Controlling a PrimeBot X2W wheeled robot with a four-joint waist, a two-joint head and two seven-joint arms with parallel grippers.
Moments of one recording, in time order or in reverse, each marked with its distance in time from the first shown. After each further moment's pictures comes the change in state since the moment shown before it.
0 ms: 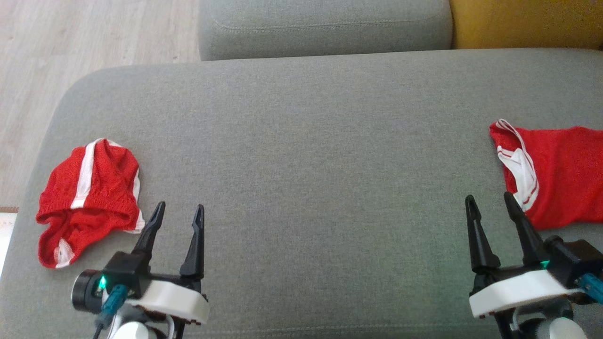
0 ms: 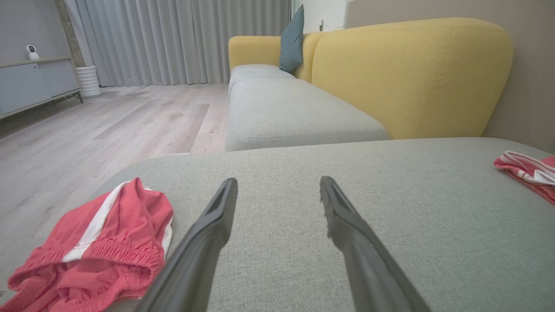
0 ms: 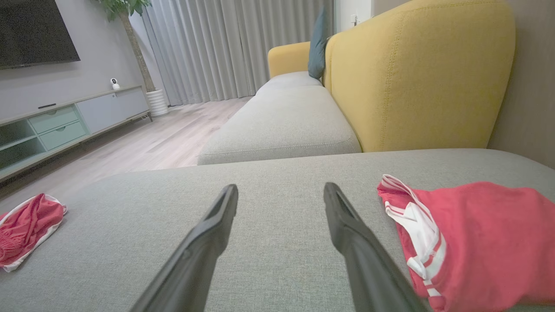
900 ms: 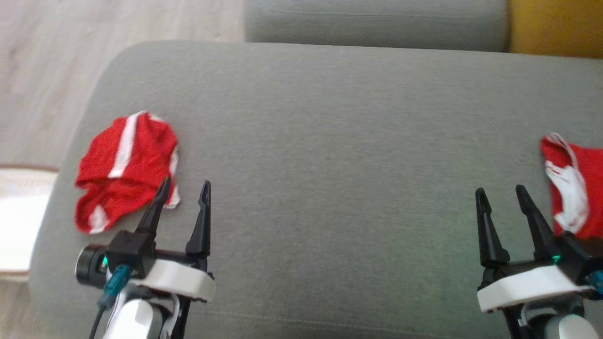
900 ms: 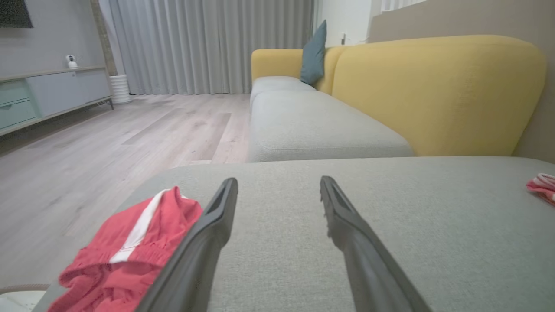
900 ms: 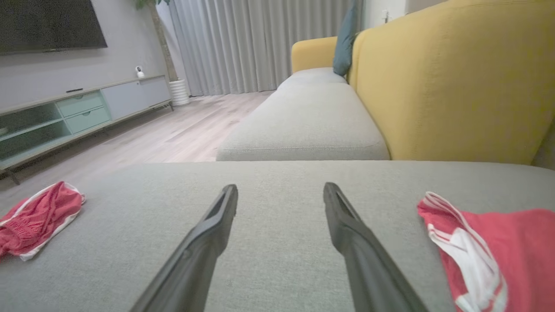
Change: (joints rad) left arm -0.067 -0.002 -0.021 -0.014 -0.001 -0.001 0.000; right arm -0.001 0.000 -0.029 -0.039 -0.022 0.000 0.016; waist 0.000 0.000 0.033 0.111
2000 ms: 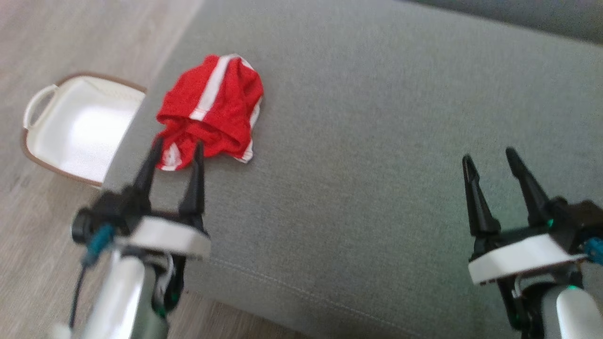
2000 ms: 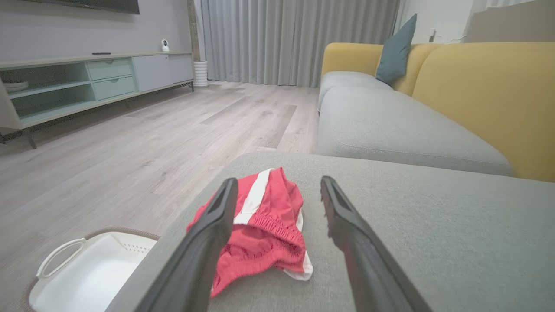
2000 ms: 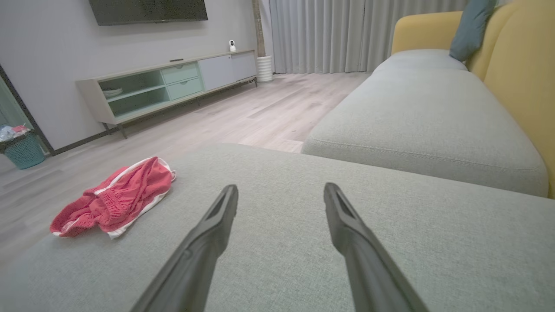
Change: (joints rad) left arm -0.120 -0.071 0.084 0.063 0.004 -0.089 -0.002; right arm -0.077 0.000 0.044 -0.095 -0.053 0.000 0.094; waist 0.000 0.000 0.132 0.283
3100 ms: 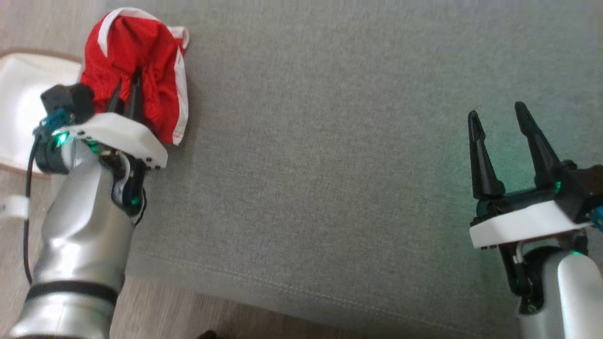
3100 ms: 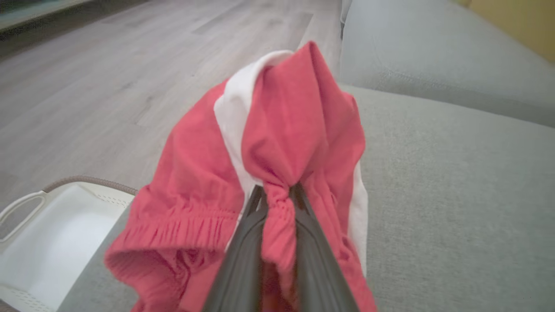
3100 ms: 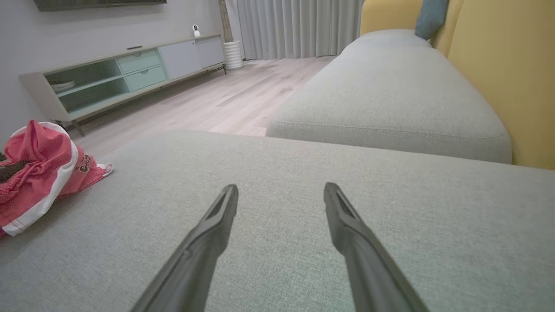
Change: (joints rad) left arm -0.581 0.059 -0.018 0.750 -0.209 -0.082 0.002; right arm -0.148 -0.003 -0.001 0.008 -0.045 0.000 -0.009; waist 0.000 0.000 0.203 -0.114
